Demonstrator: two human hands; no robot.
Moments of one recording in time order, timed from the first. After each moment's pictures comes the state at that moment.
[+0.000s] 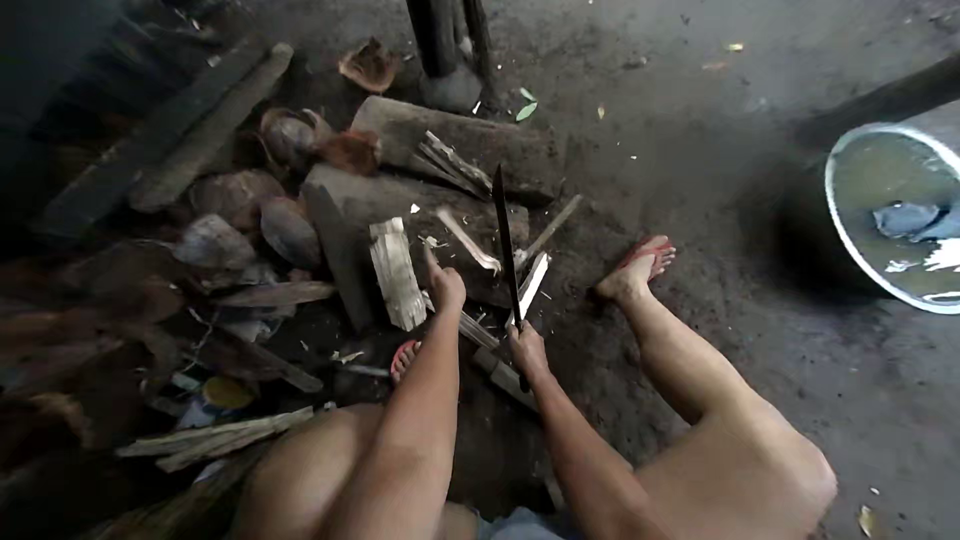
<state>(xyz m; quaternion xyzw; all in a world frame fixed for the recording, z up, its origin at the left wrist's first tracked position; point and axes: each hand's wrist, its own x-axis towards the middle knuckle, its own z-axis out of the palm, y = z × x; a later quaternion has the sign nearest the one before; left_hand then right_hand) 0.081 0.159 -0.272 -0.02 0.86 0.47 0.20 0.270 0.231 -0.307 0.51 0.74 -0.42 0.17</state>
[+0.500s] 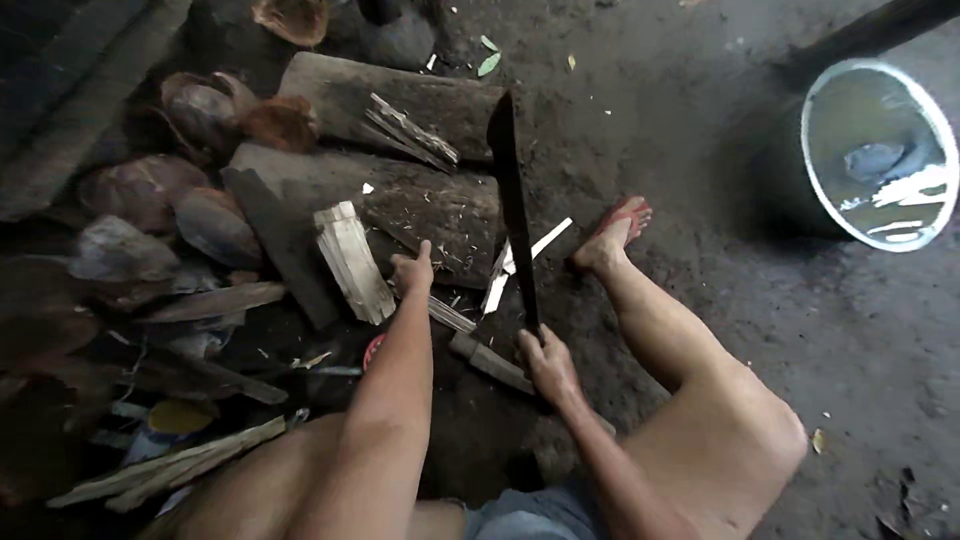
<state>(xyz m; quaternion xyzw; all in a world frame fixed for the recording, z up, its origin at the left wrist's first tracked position) 0.068 0.180 -0.313 -0.15 0.87 0.35 0.31 0.342 0.238 -0.208 0.51 0.69 -0.50 0.04</state>
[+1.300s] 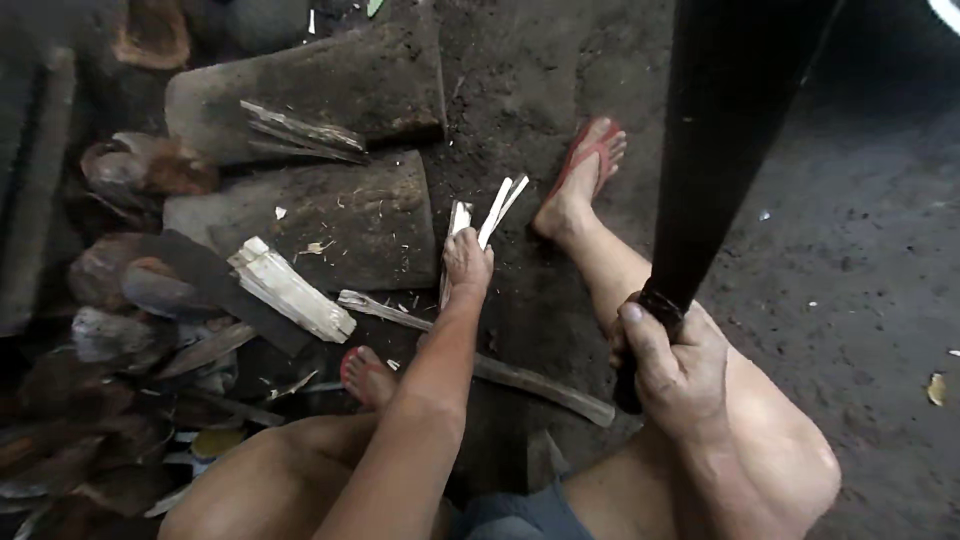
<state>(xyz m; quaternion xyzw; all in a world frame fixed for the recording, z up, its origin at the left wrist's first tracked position) 0.224 0.356 -0.357 0.29 0.92 0.06 0.25 0.461 0.397 -0.144 0.43 0.66 -0.56 -0.27</state>
